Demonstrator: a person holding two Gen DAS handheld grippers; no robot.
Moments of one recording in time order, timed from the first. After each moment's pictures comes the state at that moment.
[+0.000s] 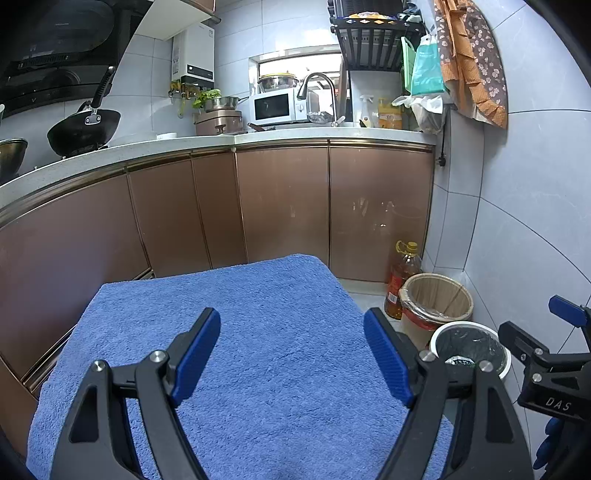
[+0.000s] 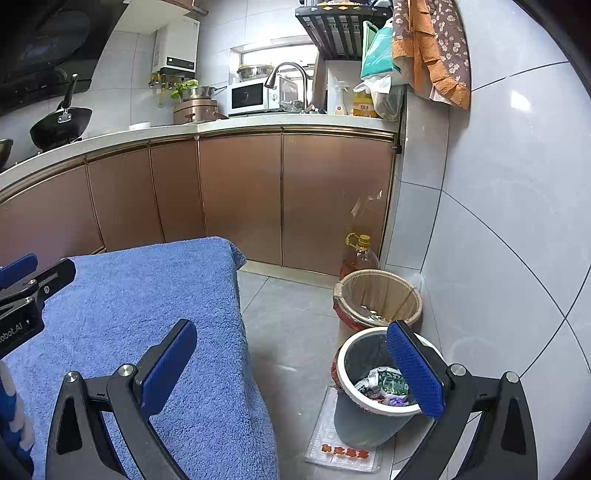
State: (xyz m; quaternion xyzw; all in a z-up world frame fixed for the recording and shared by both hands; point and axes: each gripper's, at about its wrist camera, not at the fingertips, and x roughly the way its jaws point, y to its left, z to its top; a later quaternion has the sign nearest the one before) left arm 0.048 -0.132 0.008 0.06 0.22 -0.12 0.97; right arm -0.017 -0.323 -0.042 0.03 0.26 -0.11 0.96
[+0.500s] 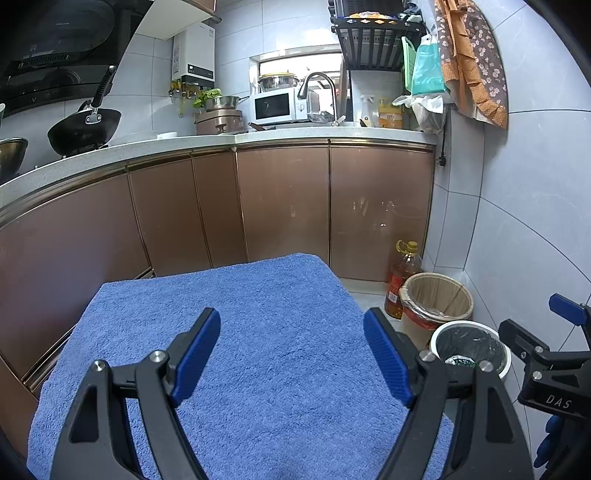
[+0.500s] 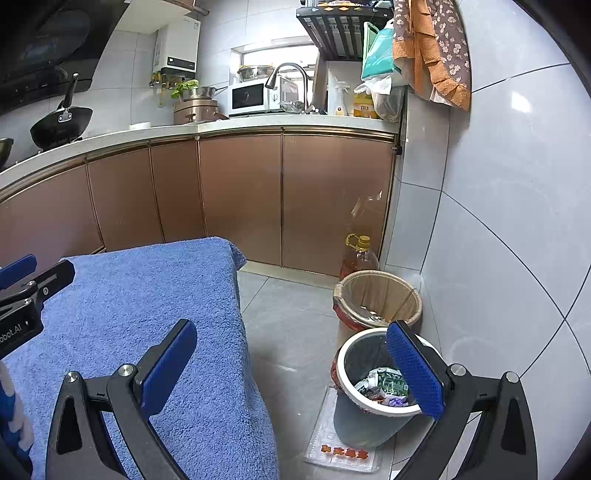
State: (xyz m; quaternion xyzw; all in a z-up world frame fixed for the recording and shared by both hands) left arm 0.047 -0.131 0.007 0.06 0.22 -0.12 0.97; right arm -0.017 -0.323 -0.041 0.03 0.26 -0.11 0.96
